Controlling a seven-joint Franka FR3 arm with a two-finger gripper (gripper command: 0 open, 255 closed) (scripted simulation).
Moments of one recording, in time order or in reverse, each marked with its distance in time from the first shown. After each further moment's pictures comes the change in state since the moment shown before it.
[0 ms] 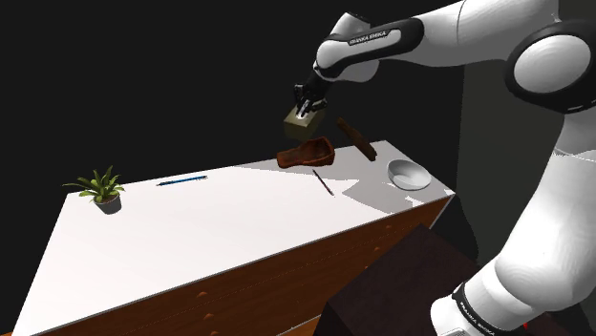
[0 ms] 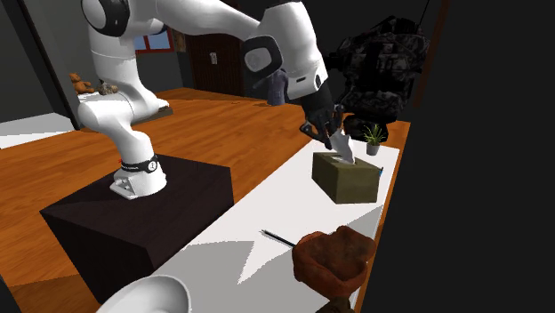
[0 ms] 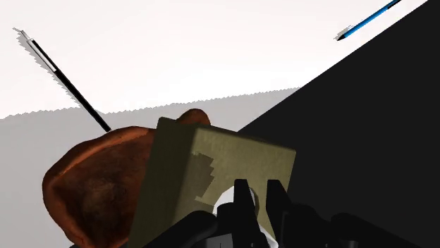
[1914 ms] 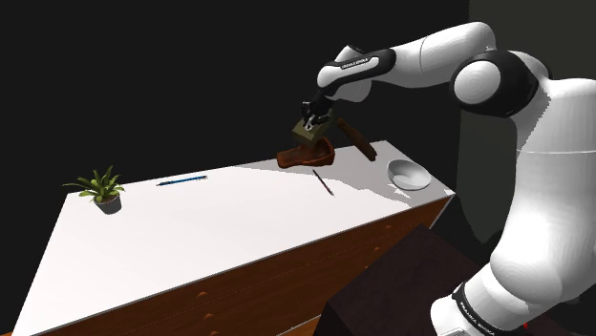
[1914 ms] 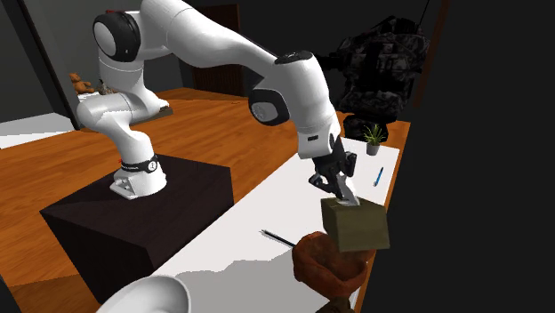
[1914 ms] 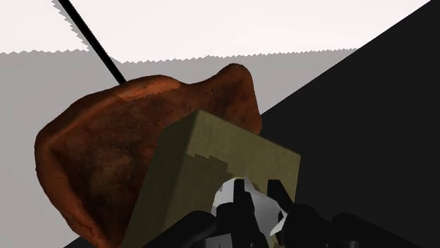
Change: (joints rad) arm -0.100 0.265 -0.007 0.170 0.052 0.062 -0.185
